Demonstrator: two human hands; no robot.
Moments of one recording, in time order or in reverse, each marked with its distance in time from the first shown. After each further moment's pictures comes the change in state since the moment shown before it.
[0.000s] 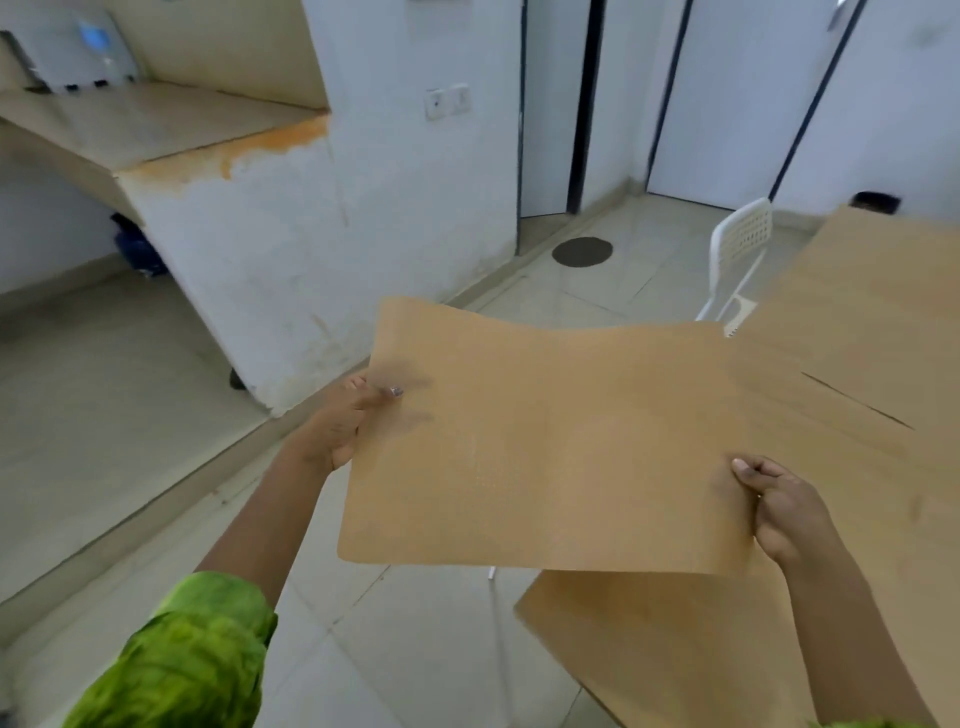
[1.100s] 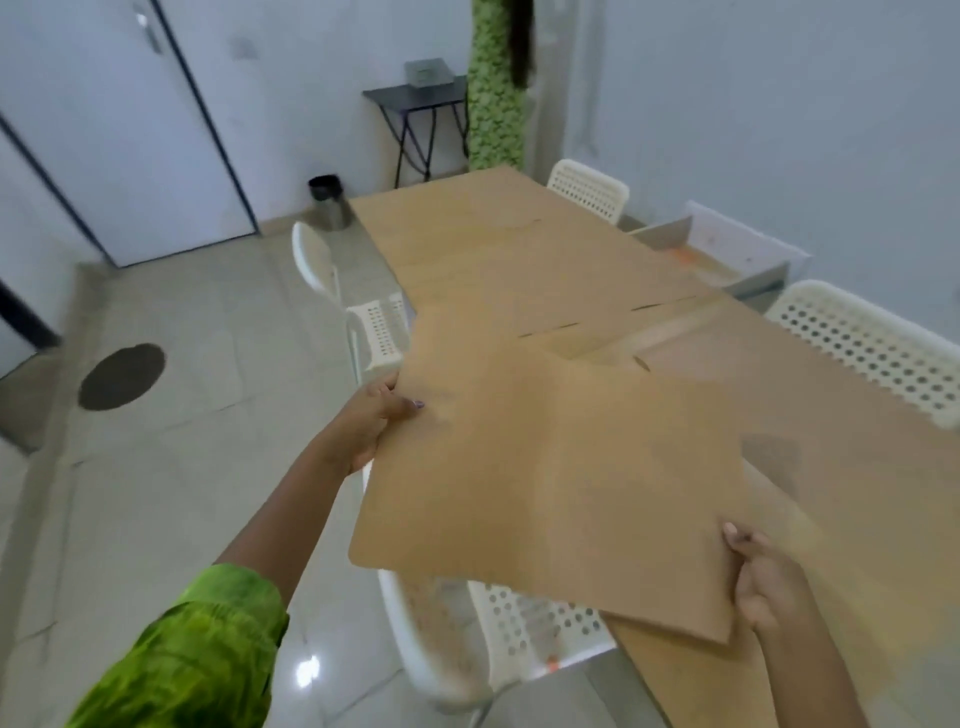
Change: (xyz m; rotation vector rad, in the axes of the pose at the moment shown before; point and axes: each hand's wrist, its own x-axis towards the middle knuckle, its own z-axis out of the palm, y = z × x) left_hand 0.354 0.016 0.249 0.417 -1.263 -0.219; right_hand -0.052 0.081 0.082 0.641 1.159 -0.114
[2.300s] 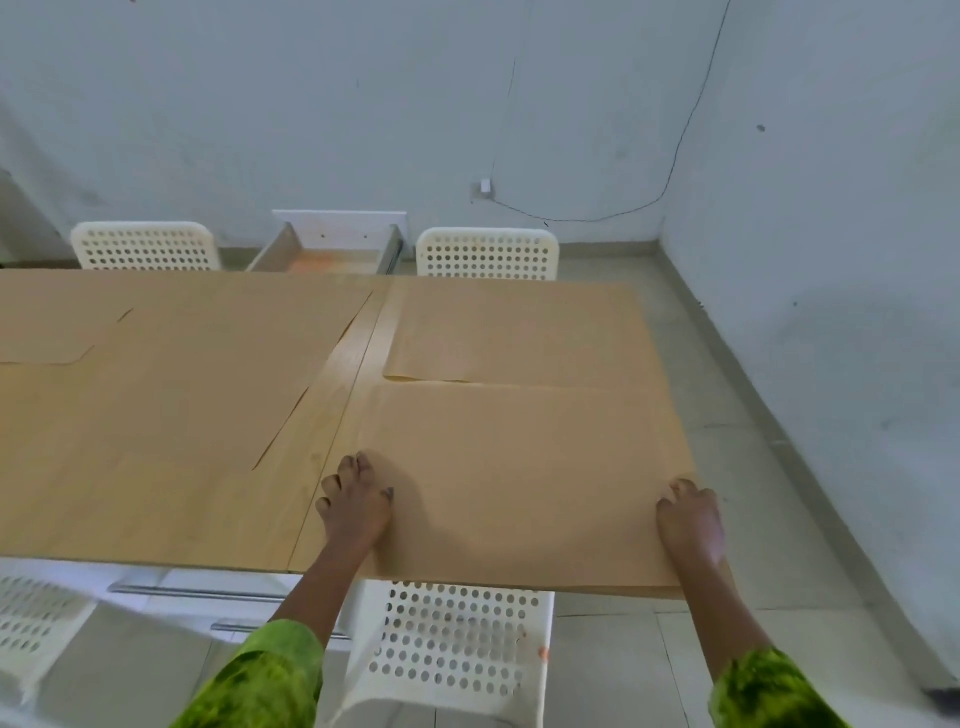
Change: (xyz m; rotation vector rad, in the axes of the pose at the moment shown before) left_hand 0.208 -0.083 0.114 1.536 -0.446 0.301; right_hand -0.059 0.074 0.016 -0.715 1.102 0.146
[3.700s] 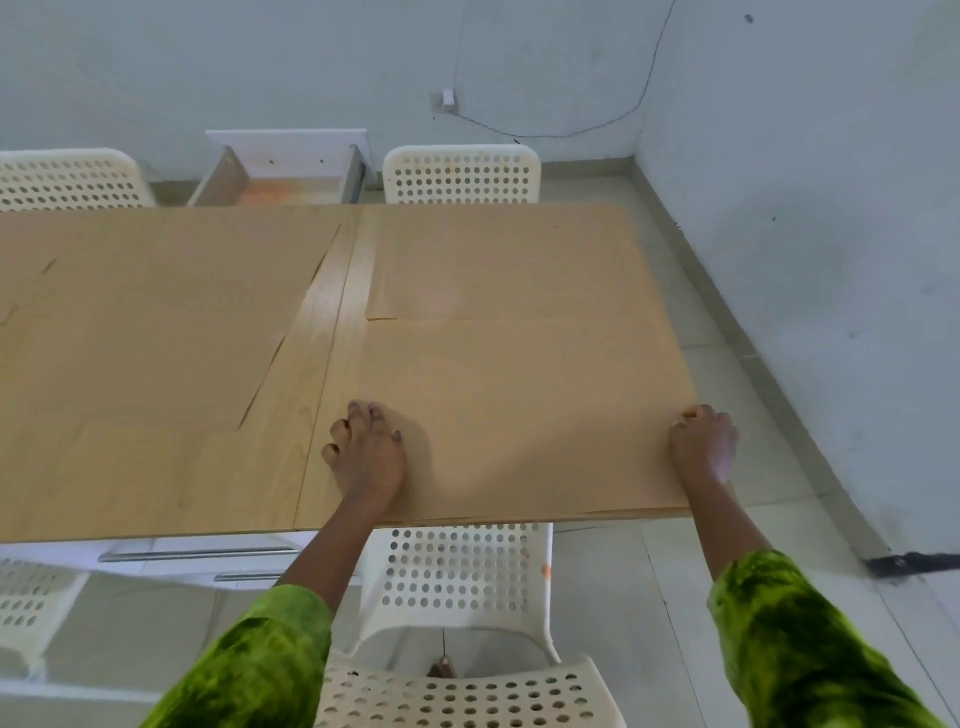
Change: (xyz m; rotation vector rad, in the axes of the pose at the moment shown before) left_hand 0.004 0.004 0.007 0.136 0.017 0.100; right_hand 0.005 -0.001 0.005 0.019 0.161 0.098
